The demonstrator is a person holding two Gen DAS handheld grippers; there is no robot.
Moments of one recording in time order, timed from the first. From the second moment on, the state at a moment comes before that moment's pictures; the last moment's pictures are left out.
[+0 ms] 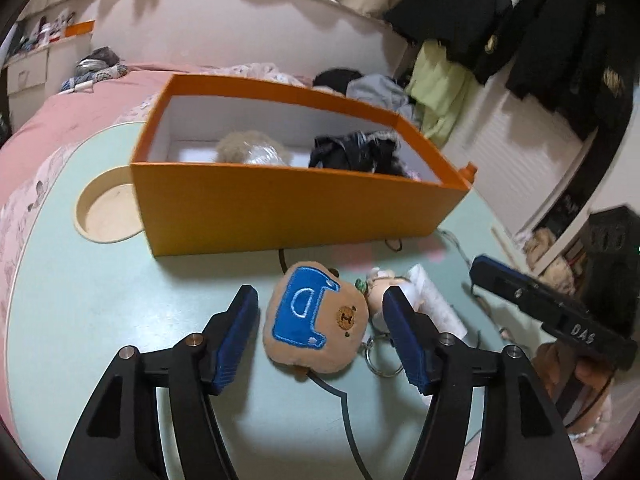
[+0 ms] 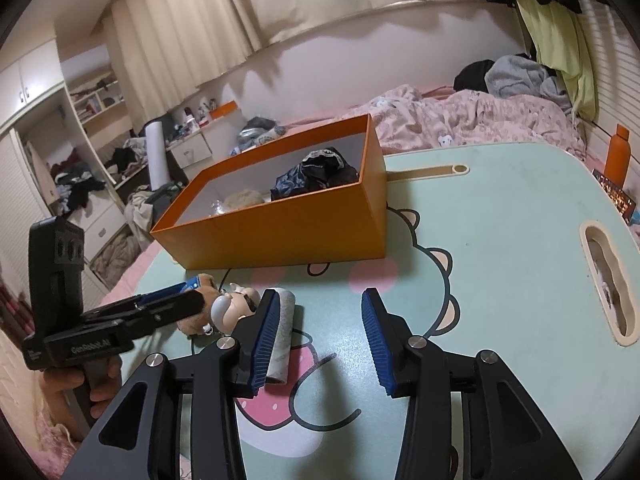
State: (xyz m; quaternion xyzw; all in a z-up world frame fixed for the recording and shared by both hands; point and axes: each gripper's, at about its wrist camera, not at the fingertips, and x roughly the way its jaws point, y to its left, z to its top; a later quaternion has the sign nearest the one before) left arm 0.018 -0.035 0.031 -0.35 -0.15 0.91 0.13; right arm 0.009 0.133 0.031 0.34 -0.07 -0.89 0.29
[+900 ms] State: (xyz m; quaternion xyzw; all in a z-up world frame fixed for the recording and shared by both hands) left arm 0.053 -0.087 0.053 -0.27 -0.17 0.94 0.07; right arm -0.155 -0.007 0.061 0.50 0.17 -0.81 0.24
